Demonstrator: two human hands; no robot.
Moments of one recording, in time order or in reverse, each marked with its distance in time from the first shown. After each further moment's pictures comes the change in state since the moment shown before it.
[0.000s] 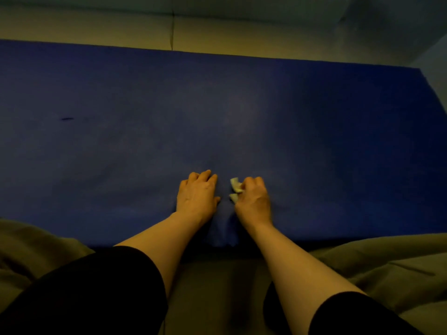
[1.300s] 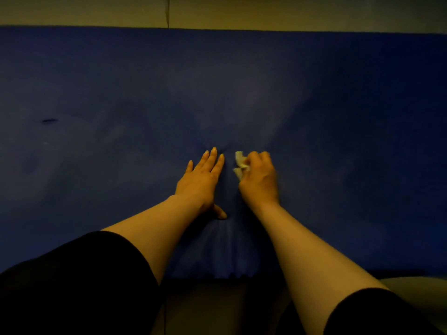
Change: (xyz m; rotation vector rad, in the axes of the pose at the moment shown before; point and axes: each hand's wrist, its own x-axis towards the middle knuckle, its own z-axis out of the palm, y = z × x) left_hand 0.065 -0.021 -0.013 0.025 -0.273 0.098; right_hand 0.087 -0.002 0.029 0.124 0.149 -0.131
